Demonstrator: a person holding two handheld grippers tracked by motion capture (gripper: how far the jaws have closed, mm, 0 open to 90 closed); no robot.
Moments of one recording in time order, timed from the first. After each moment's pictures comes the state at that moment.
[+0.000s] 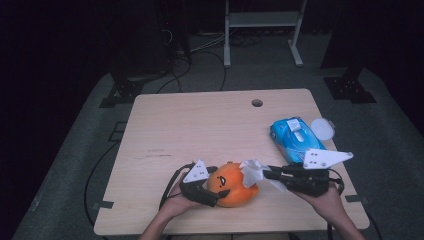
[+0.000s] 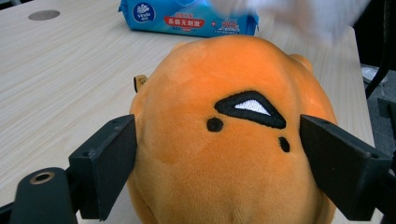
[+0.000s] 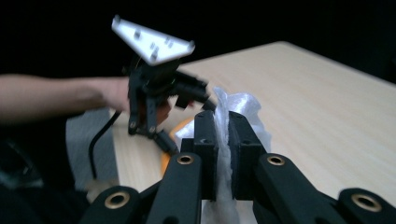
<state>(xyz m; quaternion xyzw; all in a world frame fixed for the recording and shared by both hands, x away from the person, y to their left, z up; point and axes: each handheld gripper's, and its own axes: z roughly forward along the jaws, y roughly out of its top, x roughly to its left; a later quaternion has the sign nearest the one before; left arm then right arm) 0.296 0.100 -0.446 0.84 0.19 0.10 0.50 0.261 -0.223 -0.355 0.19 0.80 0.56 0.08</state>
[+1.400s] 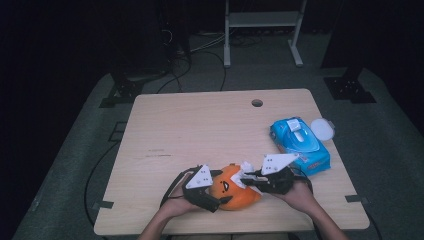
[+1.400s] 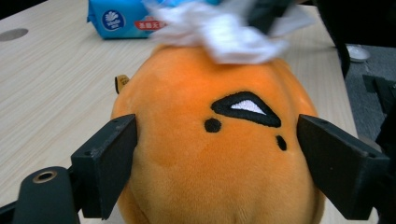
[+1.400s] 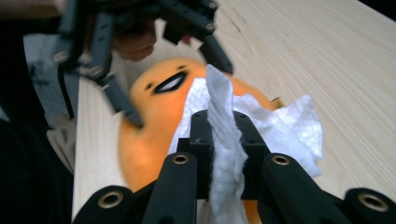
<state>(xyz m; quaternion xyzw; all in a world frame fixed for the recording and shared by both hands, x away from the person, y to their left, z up) 0.291 0.093 -0.447 0.85 0.13 0.10 0.50 0.292 -0.171 -0.403 0.14 0.87 0.46 0.10</state>
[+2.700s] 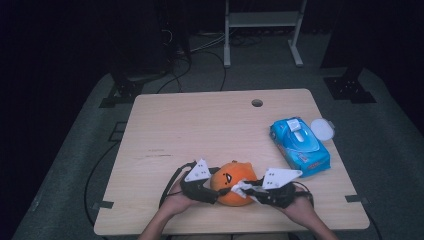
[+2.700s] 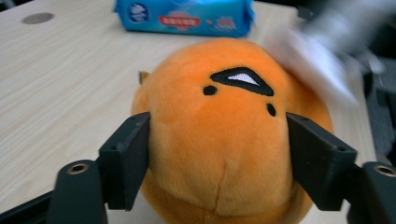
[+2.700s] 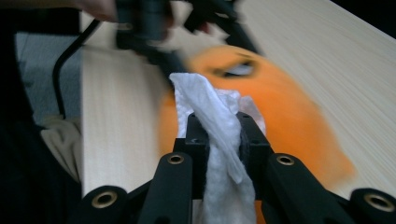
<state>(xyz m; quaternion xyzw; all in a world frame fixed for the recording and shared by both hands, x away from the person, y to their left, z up) 0.301 0.098 -0.440 0.84 0.18 0.10 0.50 0.262 -0.167 -0.416 0.14 0.86 0.47 0.13</state>
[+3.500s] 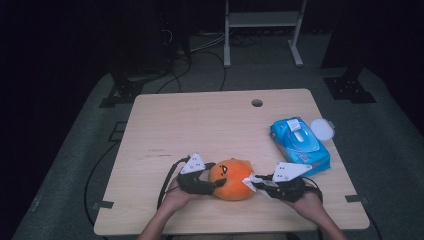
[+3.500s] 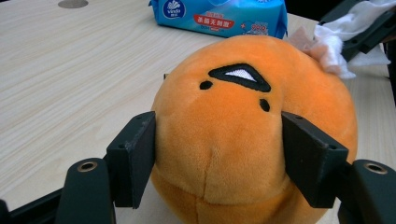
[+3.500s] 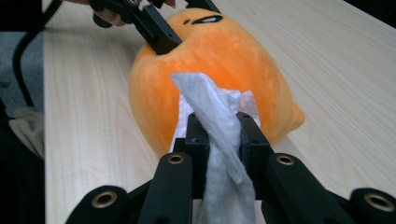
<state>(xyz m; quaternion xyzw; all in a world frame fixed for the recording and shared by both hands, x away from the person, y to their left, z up) 0.314 0.109 -0.448 0.83 0.23 0.10 0.50 0.277 -0.197 -0.424 0.18 0.86 0.45 0.14</state>
